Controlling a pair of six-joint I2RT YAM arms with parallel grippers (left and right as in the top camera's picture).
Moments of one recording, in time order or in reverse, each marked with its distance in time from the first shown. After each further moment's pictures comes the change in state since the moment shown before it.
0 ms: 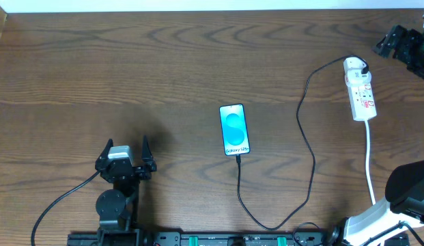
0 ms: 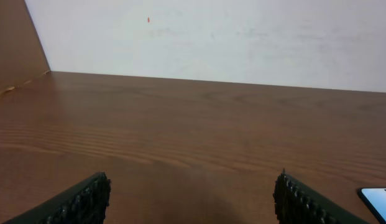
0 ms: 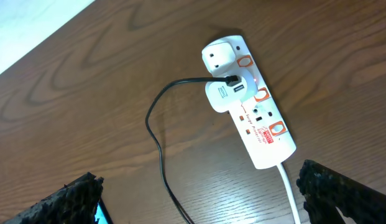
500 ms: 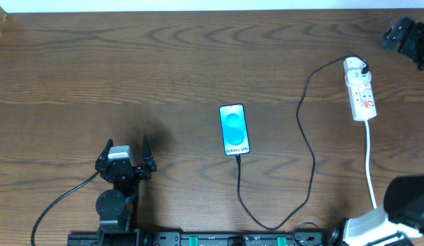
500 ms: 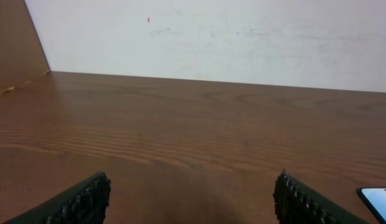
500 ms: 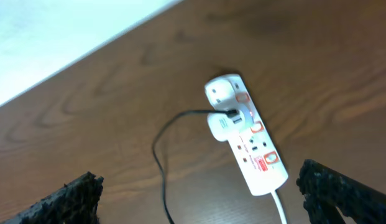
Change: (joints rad) left arm 0.000 0.000 0.000 0.000 0.000 0.000; right arm 0.016 -0.105 -0.035 0.129 0.033 0.001
